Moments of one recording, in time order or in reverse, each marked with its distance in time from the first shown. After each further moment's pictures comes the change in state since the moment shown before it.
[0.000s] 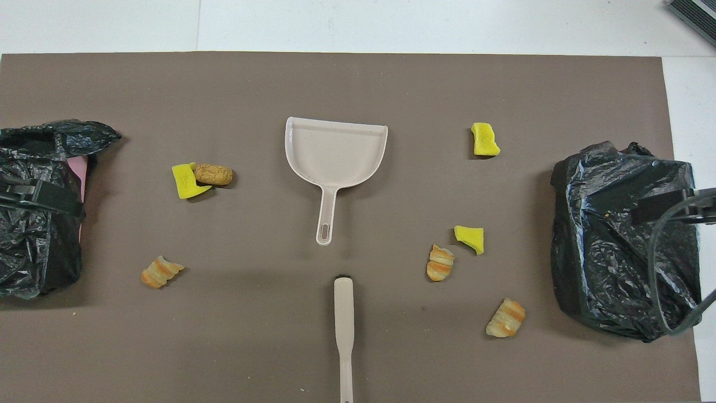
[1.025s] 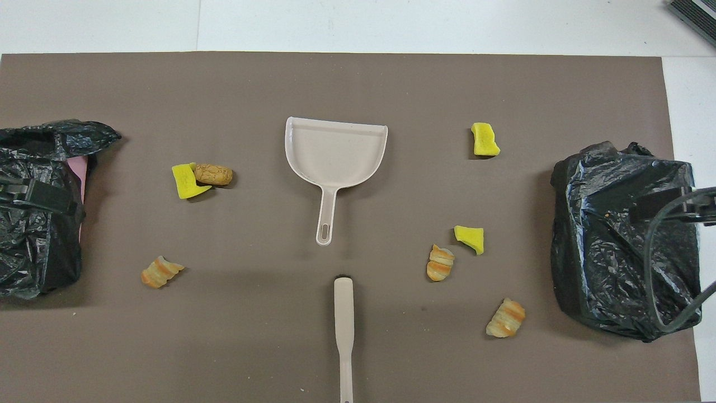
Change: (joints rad) left arm 0.014 0.000 -0.002 0.000 0.000 0.004 0.000; right arm 0.003 0.000 0.000 0.000 0.000 0.000 0.041
